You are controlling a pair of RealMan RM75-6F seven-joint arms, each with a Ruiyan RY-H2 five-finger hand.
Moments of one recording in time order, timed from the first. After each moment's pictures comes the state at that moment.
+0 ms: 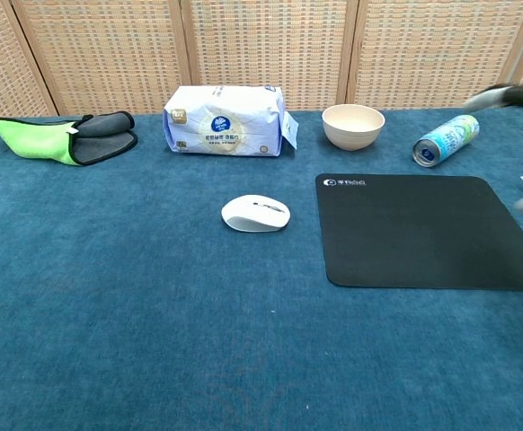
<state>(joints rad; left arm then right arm) -0.33 -1.03 -0.05 -1.78 1.12 1.43 0.23 0.49 -1.20 0.22 -1.66 -1.29 0.96 -0.20</state>
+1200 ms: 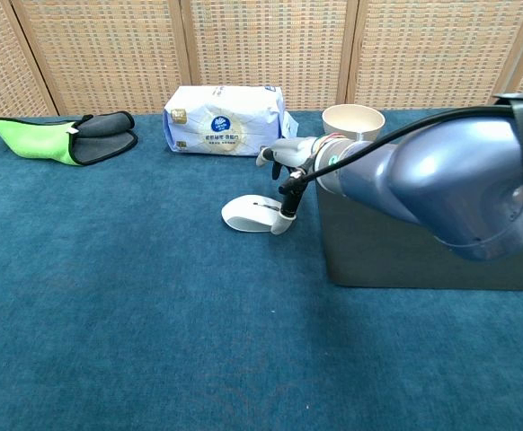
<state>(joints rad) -0.31 -1.03 -0.11 -1.68 1.15 1.28 0.14 1.17 -1.89 0.36 -1.09 -0.42 0.80 -0.72</state>
